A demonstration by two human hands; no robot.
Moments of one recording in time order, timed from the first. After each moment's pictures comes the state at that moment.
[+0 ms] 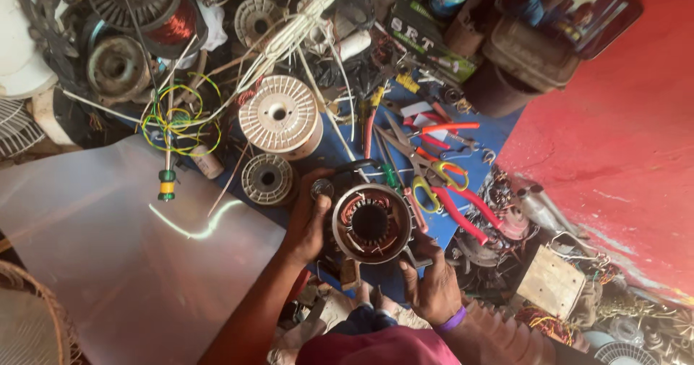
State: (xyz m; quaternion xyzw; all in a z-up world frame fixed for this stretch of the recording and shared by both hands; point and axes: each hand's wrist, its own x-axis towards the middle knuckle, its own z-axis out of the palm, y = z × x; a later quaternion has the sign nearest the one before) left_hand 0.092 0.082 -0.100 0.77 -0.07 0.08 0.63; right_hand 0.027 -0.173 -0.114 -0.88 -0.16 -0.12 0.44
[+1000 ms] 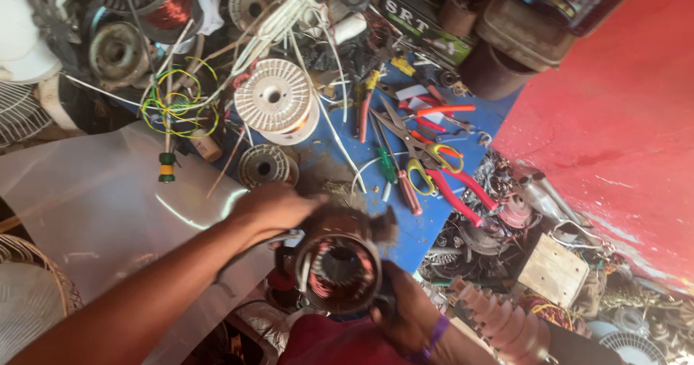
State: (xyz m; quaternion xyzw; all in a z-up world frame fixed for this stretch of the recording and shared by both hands) left_hand 0.111 0.106 -0.018 0.93 0.03 -0.36 0.12; right_hand -0.036 -0.151 -0.129 -0.57 0.06 0.30 0.76
